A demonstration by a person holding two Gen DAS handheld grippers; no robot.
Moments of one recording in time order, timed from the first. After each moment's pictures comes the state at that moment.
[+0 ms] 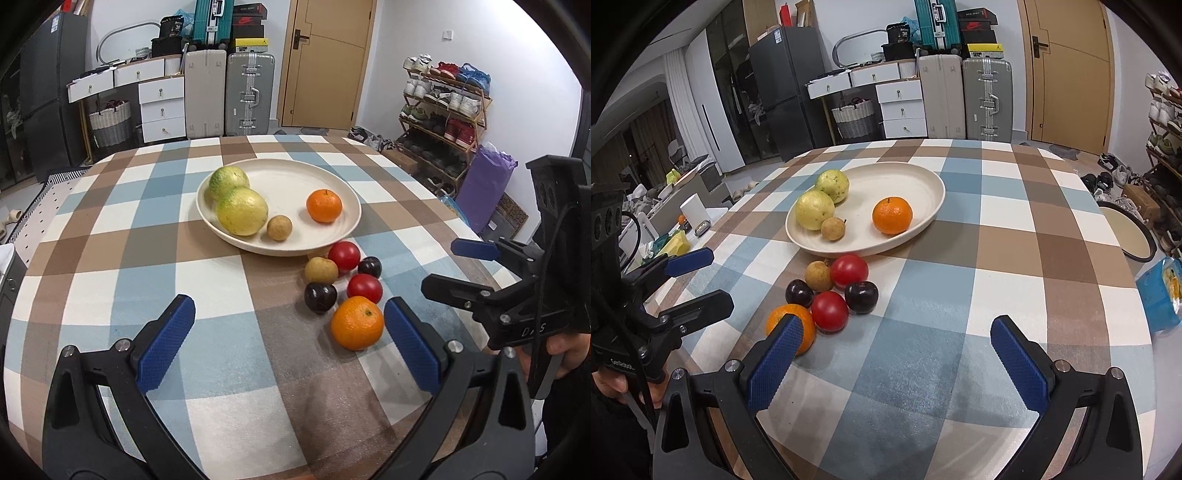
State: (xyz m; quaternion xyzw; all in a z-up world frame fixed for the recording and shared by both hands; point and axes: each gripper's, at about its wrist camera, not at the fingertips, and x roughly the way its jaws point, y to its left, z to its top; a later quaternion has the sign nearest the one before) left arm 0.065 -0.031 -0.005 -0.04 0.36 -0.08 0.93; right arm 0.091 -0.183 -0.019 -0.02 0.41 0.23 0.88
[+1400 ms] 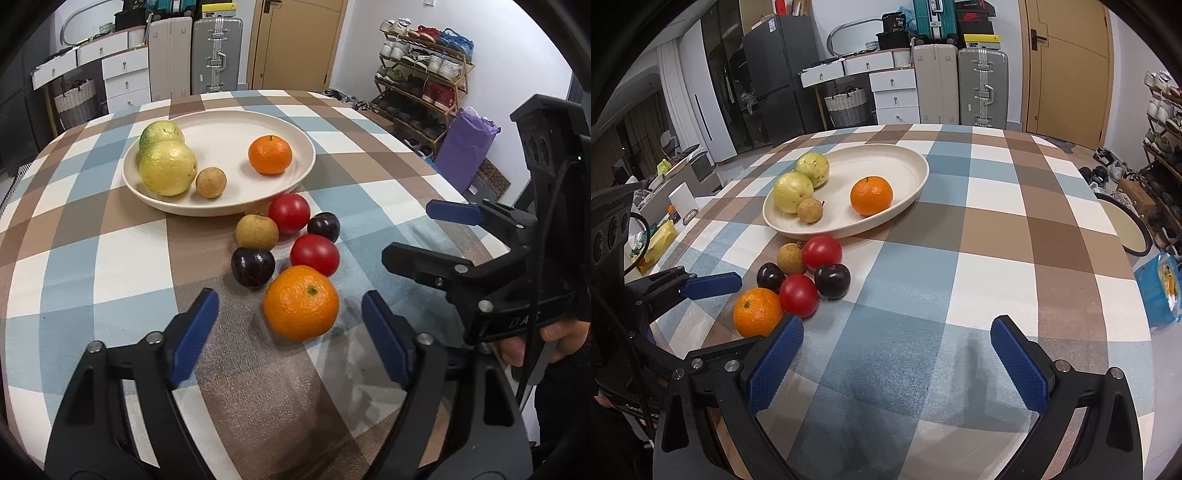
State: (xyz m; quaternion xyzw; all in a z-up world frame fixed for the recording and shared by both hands) left arm 0.092 -0.077 -0.041 -0.03 0.42 -0.14 0.90; right arm 0.098 -0.190 -0.035 -0.03 0.43 0.22 0.88
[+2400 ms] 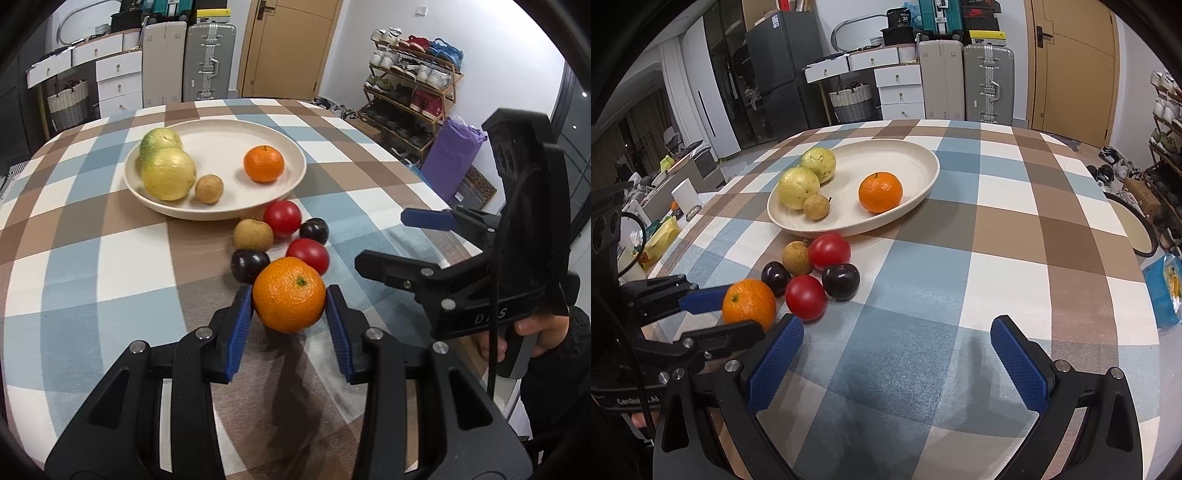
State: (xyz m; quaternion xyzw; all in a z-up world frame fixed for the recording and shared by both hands) left arm 0.078 -0.065 -0.029 -0.05 0.40 -0.16 0.90; right arm 0.102 -0.179 -0.038 -0.04 0.44 0.23 0.87
